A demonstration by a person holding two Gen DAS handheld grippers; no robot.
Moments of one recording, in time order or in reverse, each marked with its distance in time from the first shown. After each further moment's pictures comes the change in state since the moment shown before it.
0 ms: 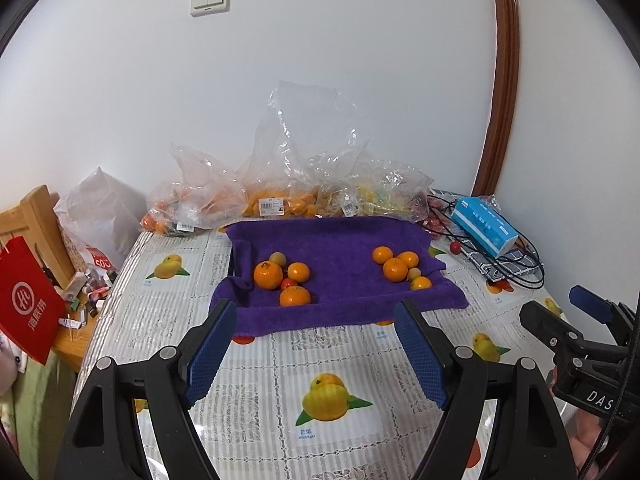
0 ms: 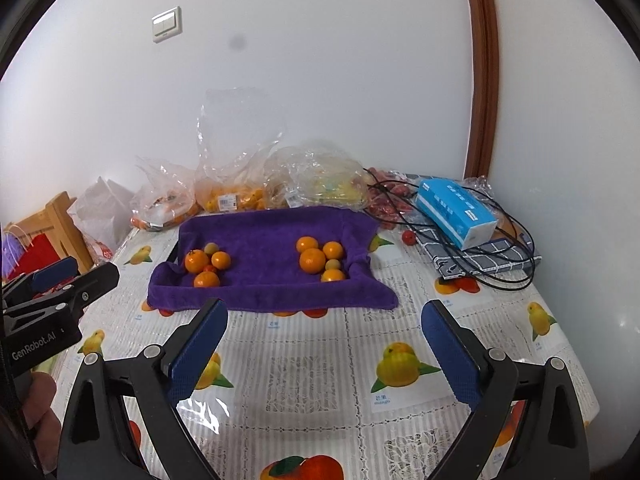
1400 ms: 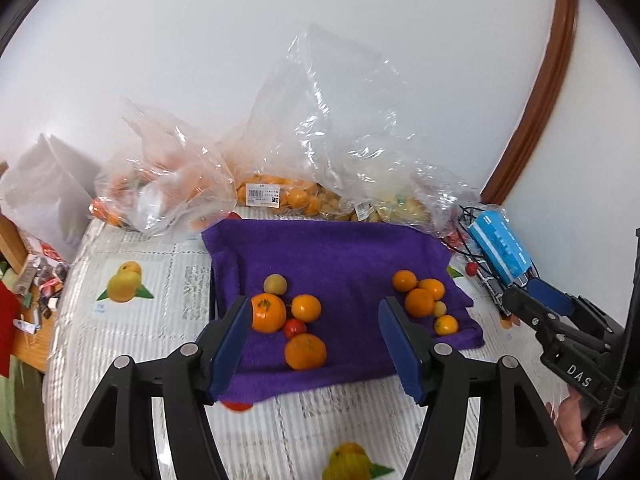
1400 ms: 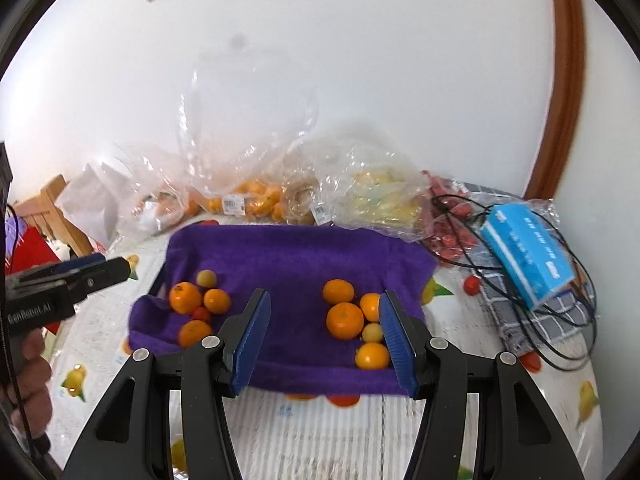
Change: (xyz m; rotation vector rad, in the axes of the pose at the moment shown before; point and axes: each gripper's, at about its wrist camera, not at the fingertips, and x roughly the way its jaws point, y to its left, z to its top) left arm 0.116 0.059 0.072 -0.094 0.170 -0.144; right arm 0.127 0.032 0.081 -0.071 0.108 0.072
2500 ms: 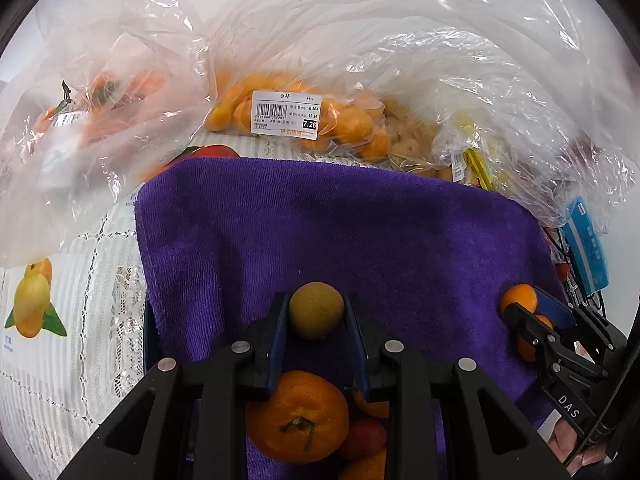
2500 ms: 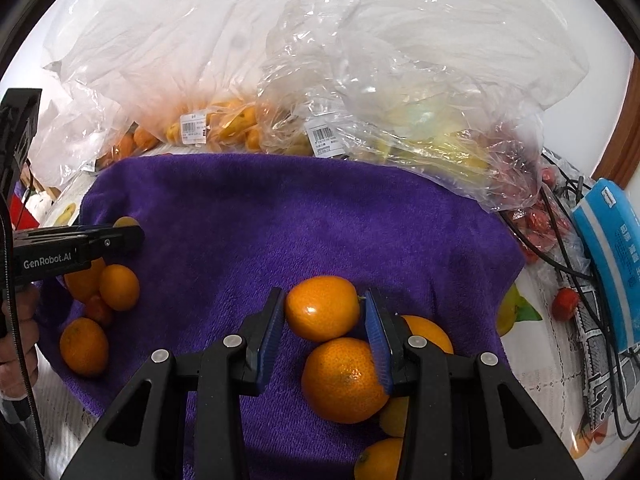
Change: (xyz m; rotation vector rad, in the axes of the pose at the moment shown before) left arm 0.205 0.043 0.008 -0.073 0.229 0.032; right arm 0.188 0.002 -0.015 -0.108 0.183 0.044
